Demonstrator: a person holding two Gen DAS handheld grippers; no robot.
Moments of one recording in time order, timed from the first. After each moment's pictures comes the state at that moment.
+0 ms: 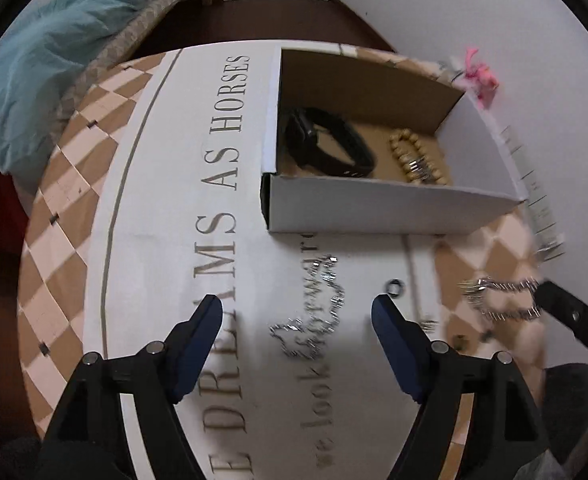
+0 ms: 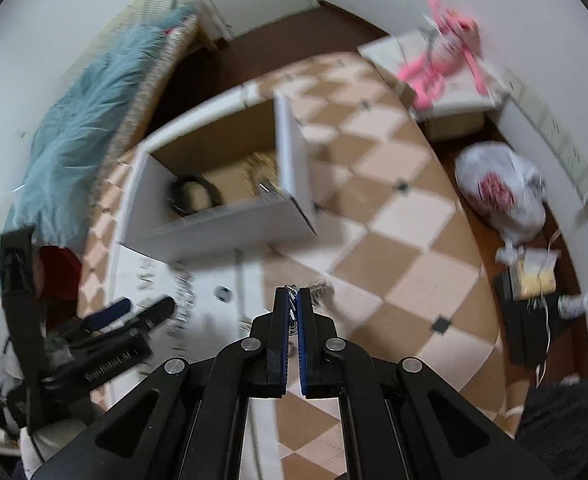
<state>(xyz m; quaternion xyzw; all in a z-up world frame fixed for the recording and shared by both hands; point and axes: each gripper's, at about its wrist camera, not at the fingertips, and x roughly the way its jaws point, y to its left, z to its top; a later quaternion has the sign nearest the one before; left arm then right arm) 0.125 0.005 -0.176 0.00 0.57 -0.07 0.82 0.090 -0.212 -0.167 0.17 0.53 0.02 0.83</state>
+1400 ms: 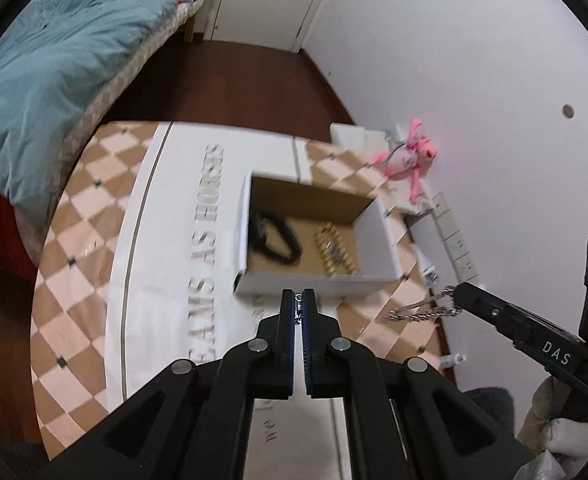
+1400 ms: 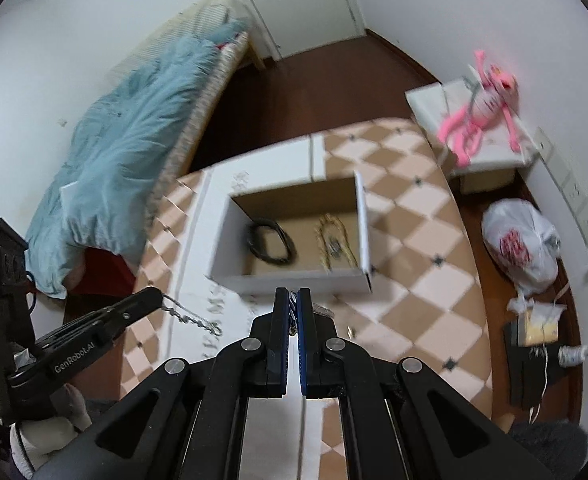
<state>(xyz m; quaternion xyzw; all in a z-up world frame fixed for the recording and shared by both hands) 0.114 0.039 -0.054 -0.12 0.48 -0.16 0.85 0.101 -0.185 -0.061 0.14 0.48 0.10 0.86</state>
